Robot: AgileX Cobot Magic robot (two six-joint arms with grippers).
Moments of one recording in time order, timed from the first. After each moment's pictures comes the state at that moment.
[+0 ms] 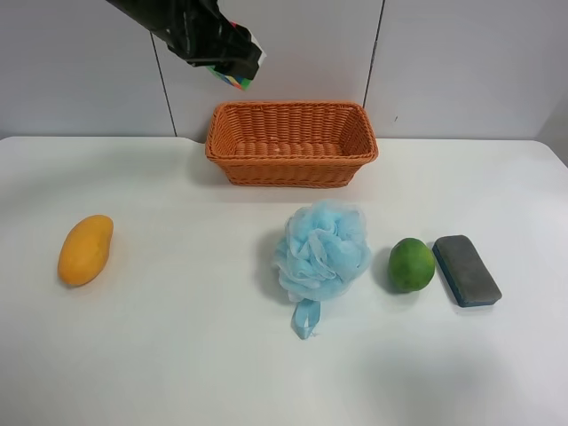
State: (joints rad) left arm -0.46 1.87 -1.60 -0.13 0.47 0.29; right arm -0.02 -0.01 -0.48 -0.02 1.05 0.04
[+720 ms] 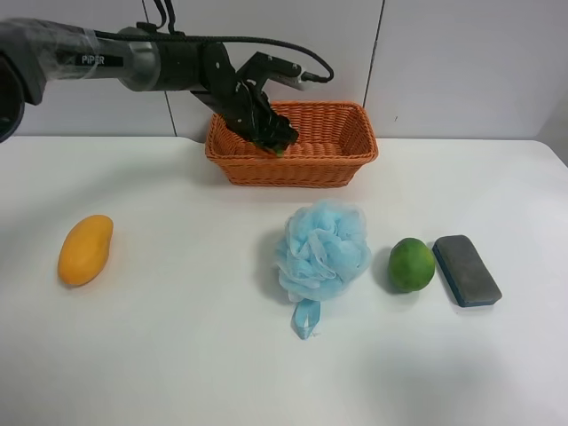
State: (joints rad) left arm -0.46 2.33 -1.87 -0.17 0.42 0.29; right arm -0.02 -0.01 -0.48 -0.02 1.05 0.04
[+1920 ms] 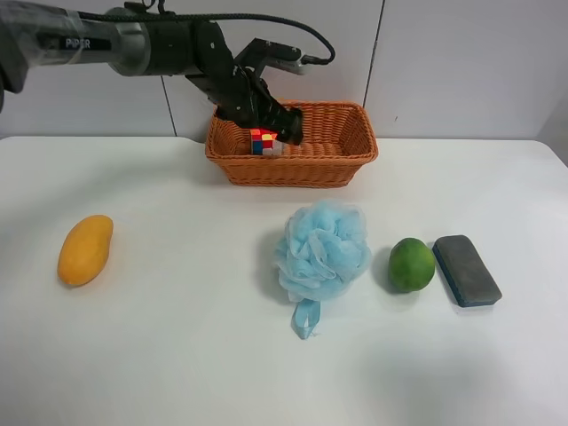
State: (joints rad) left arm -0.46 2.27 -1.88 -0.20 0.50 0.29; right arm -0.02 -0.01 -0.48 -0.02 1.05 0.04
